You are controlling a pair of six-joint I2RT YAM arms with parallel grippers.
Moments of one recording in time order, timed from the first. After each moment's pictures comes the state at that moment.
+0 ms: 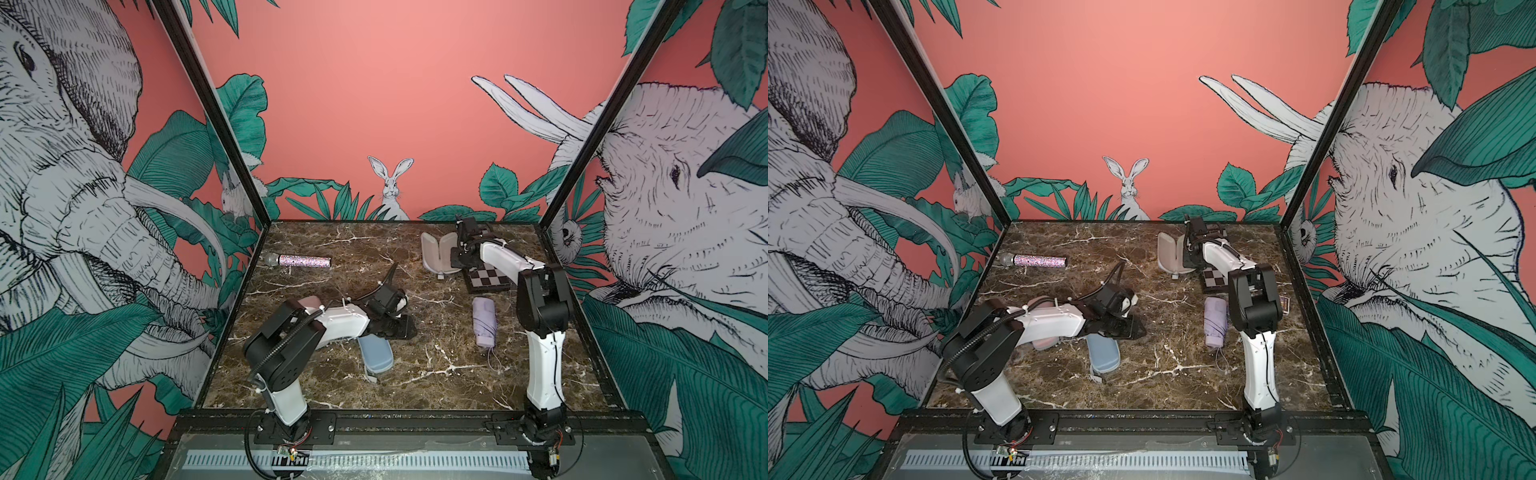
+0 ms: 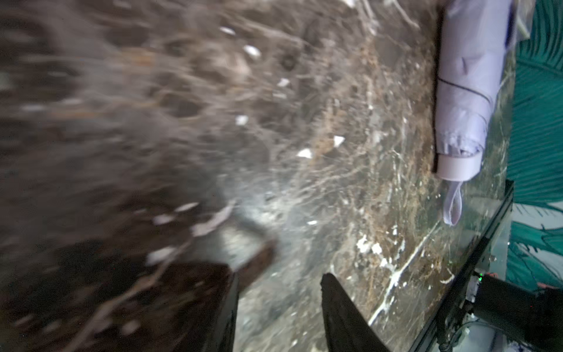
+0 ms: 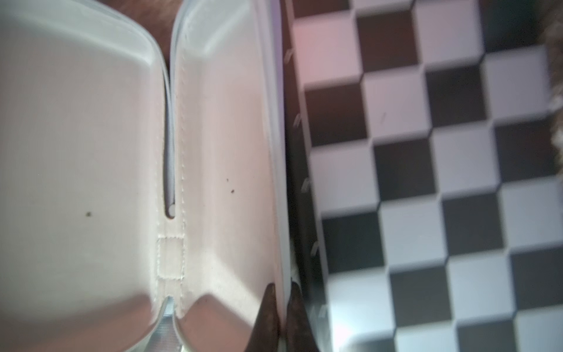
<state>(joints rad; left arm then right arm) -0.73 1.68 0.83 -0.17 0.33 -0.60 0.31 2.07 1.60 -0.61 0.07 0.30</state>
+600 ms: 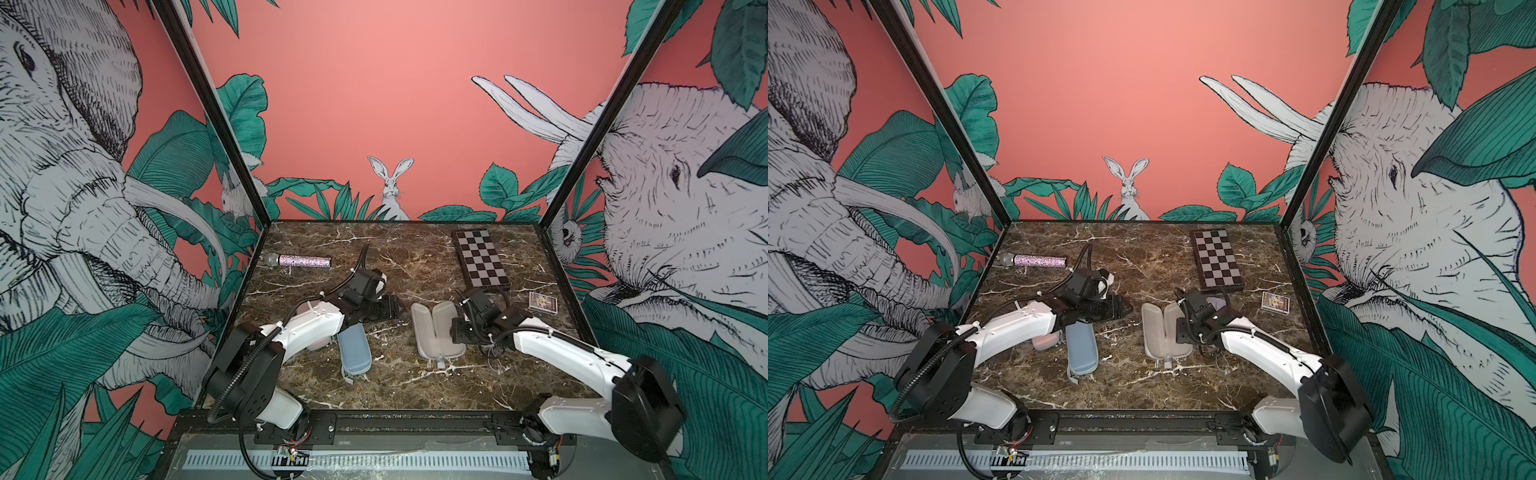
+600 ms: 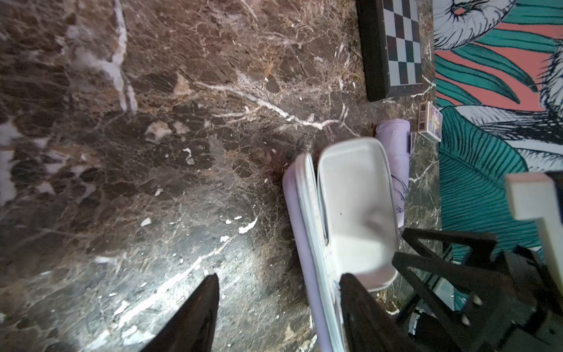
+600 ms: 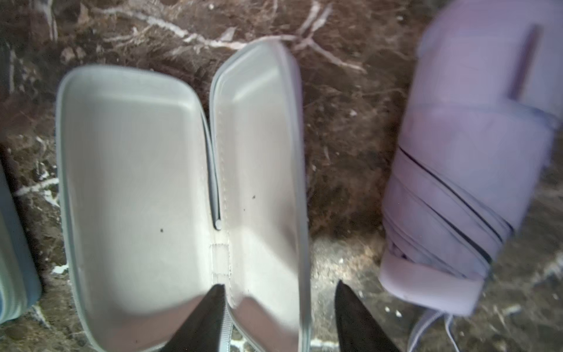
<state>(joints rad) -0.64 1.49 0.84 -0.19 0.34 -0.71 0.64 1.20 0.77 -0.70 0.09 0.62</state>
